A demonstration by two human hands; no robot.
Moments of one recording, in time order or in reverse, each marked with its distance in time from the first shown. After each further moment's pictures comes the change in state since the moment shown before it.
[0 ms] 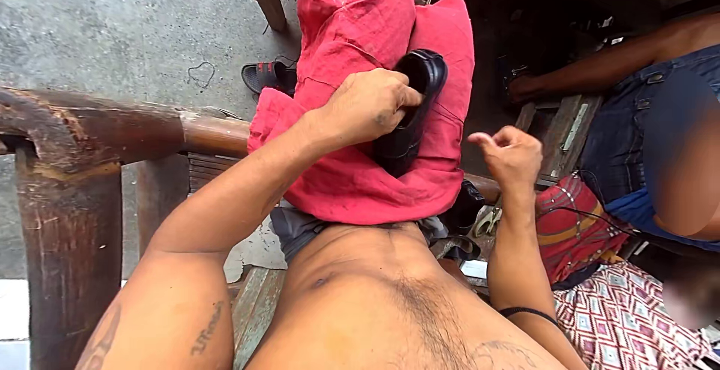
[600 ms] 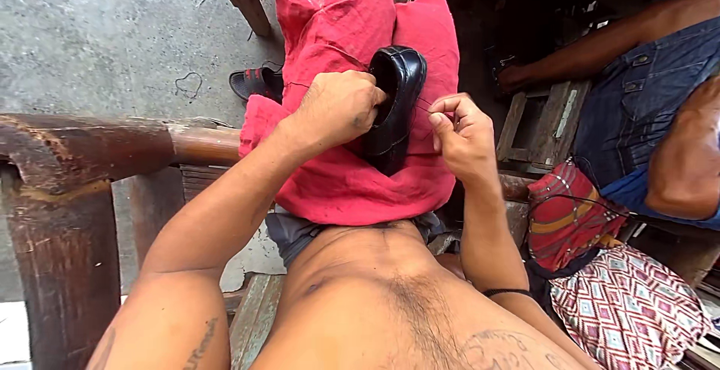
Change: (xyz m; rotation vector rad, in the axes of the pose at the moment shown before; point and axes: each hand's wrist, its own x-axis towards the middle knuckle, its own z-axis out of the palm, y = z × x) left_hand -0.010 -0.001 -0.001 0.181 -0.054 -0.106; right_hand -0.015 -0.094 0.001 0.634 -0.114 -0.357
